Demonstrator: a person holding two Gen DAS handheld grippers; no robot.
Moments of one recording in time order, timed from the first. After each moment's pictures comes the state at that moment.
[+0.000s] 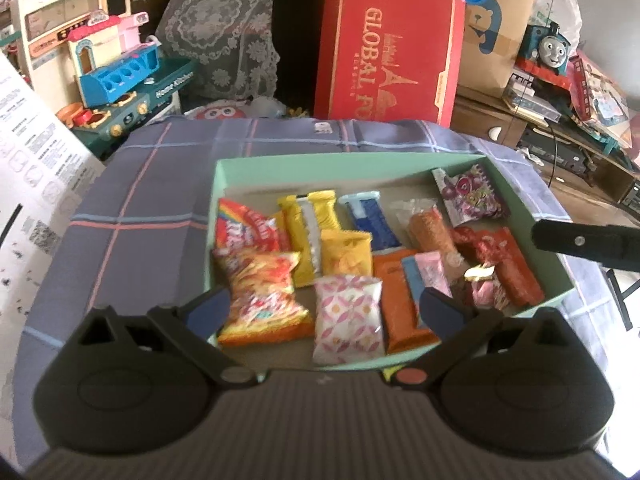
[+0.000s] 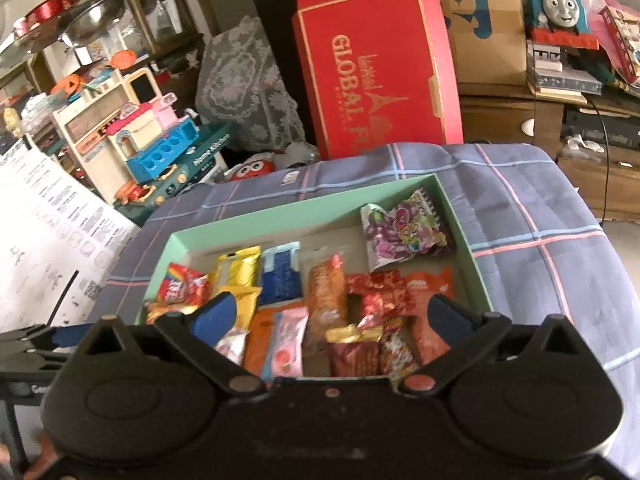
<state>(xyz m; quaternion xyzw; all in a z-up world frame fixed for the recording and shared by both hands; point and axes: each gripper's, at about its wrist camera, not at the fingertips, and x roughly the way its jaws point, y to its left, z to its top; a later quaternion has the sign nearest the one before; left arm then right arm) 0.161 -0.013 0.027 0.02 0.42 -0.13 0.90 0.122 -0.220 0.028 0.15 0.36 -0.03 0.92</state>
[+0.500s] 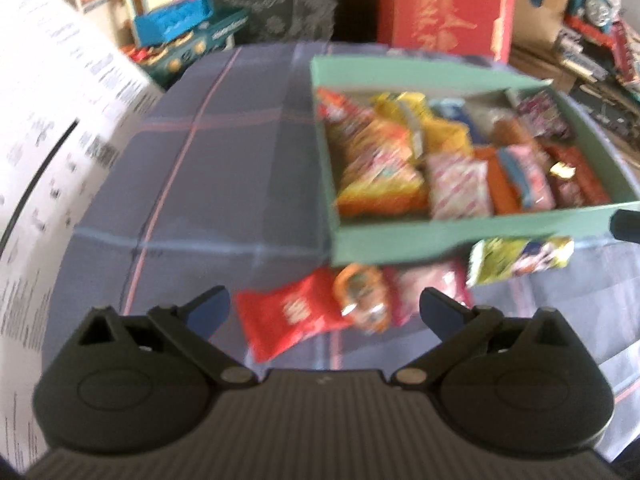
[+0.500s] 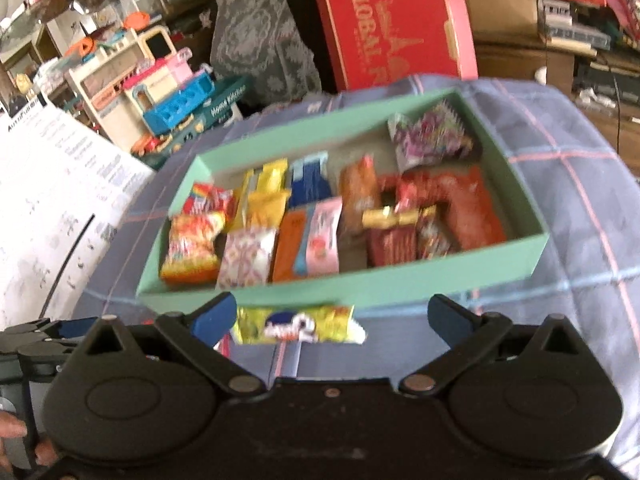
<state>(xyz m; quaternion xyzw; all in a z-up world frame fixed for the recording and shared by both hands) 0.119 0.065 -0.039 0.03 0.47 -0.06 0.88 0.081 -0.178 -0.017 0.16 0.41 -0.01 0.90</state>
